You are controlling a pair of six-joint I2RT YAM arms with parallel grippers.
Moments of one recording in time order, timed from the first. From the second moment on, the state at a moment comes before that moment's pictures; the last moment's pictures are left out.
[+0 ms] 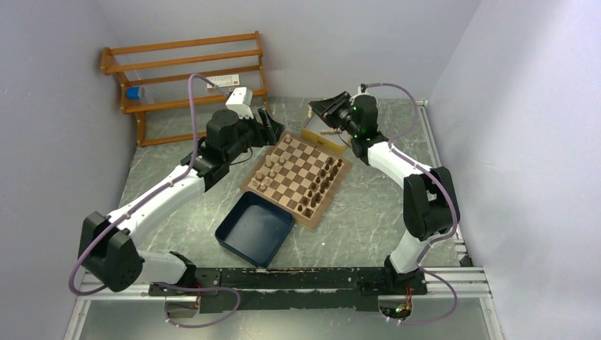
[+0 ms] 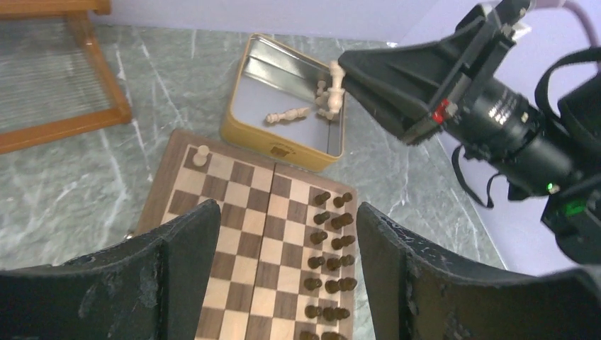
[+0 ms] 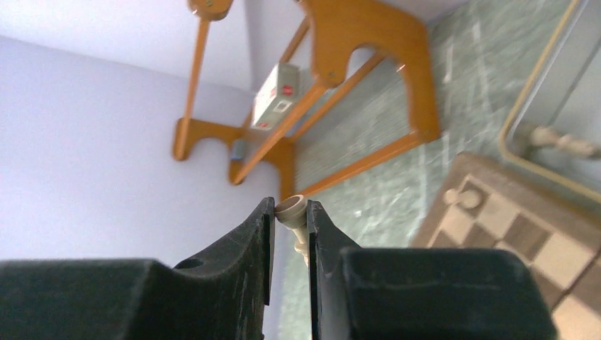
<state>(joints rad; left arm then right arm) -0.59 1.30 1.06 0.04 -0.07 -0.48 0.32 1.73 1.19 0.39 -0.24 1.07</state>
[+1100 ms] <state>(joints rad) -0.60 1.61 1.14 0.51 0.17 -0.62 0.37 1.63 0.99 0.76 -0.30 1.52</state>
